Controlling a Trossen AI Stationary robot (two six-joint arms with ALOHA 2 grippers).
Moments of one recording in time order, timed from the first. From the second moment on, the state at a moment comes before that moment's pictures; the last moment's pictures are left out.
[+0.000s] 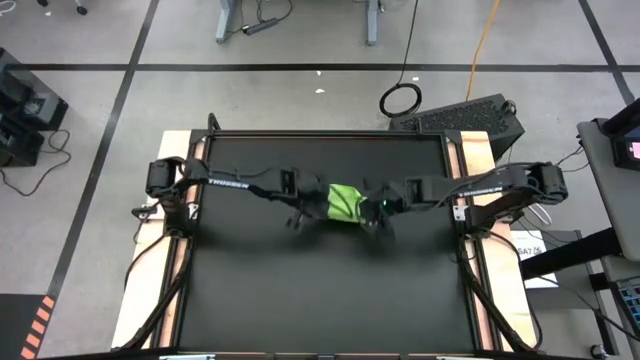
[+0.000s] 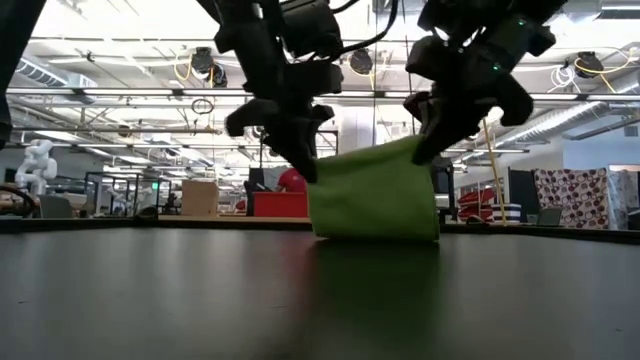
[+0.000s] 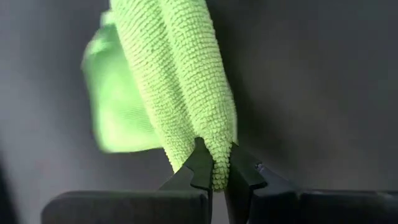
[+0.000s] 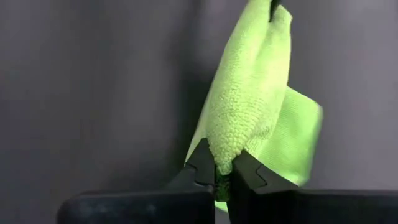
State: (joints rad) left arm 0.11 1.82 1.32 -0.62 -0.02 0.63; right arm -0.04 1.36 0.83 -0.37 0.03 -0.31
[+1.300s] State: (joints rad) left arm 0.00 1.94 1.30 -0.60 0.31 0.35; right arm 0.37 1.54 0.82 -0.26 0.13 0.04
